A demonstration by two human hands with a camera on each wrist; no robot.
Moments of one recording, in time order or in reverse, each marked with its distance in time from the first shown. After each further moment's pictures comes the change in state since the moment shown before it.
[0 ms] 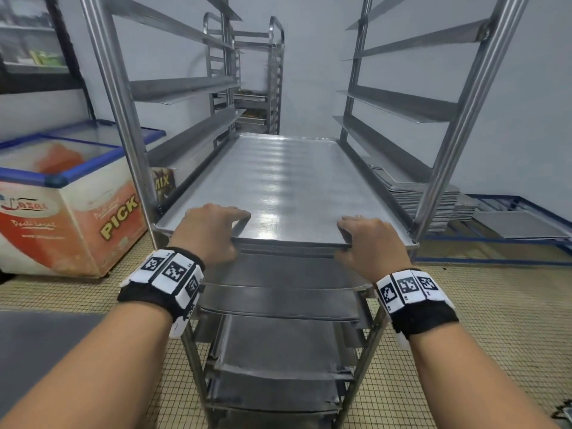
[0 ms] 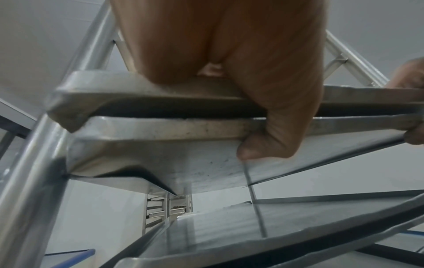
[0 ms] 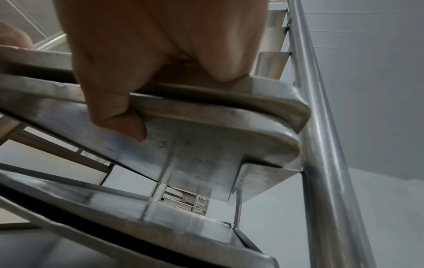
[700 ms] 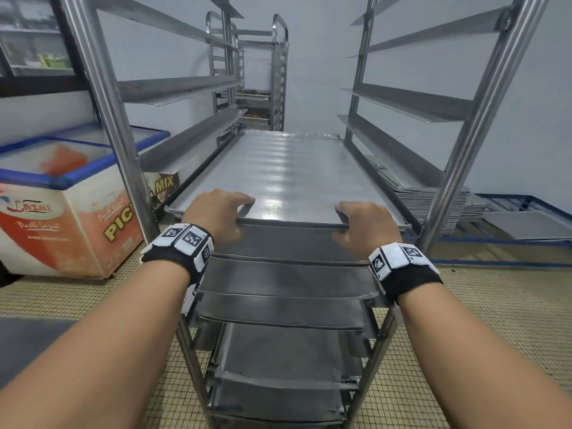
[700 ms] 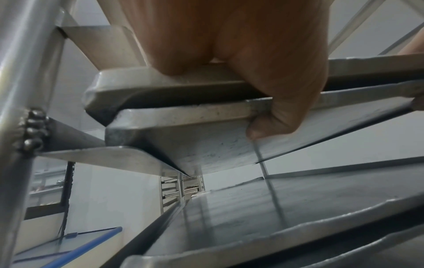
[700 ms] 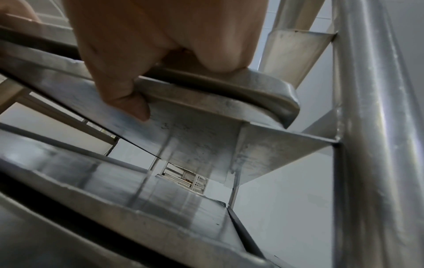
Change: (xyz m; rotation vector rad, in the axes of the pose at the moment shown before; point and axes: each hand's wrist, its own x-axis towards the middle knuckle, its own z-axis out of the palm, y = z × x) left_hand 0.071 -0.017 0.021 0.049 0.038 0.015; right_hand 0.066 0.023 0.030 0.000 0.049 -0.004
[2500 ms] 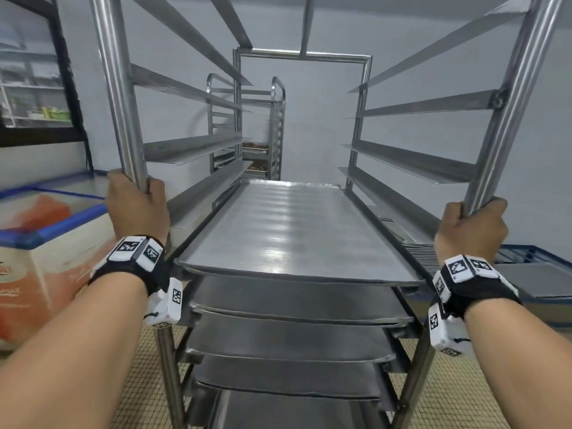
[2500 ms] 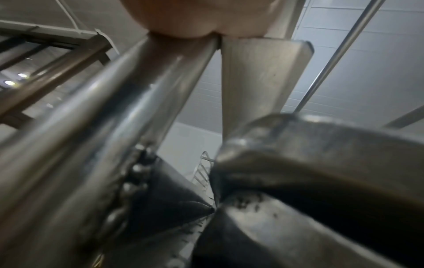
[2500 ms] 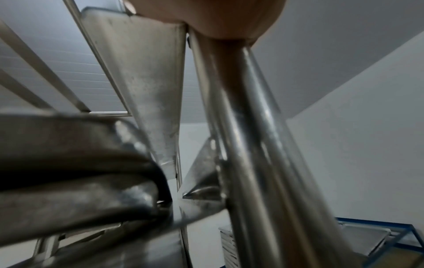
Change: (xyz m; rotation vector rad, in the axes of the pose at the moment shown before) left_hand 0.156 -0.115 -0.023 -0.649 1.015 -0.557; right_hand 0.142 0.103 -0.009 0.521 0.938 0.725
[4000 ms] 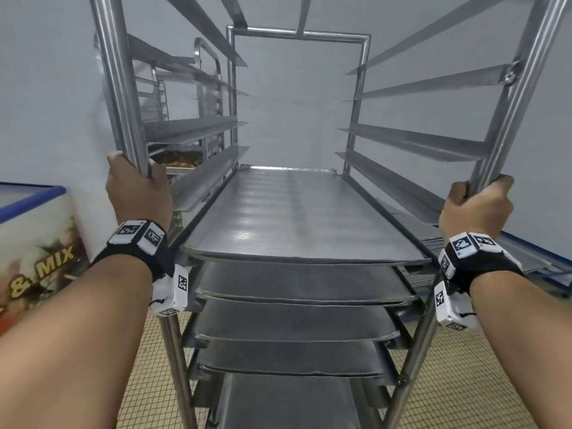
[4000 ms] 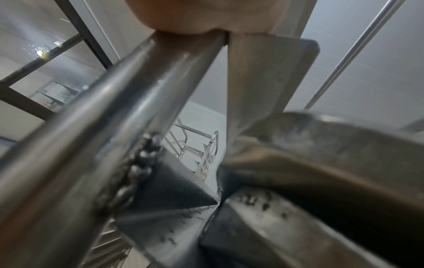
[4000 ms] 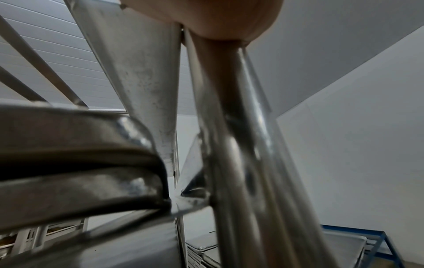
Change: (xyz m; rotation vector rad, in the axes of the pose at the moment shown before) left_hand 0.040 0.001 0.394 -0.138 -0.203 -0.038; right_hand 0.180 0.148 0.241 -0.160 0.167 0.009
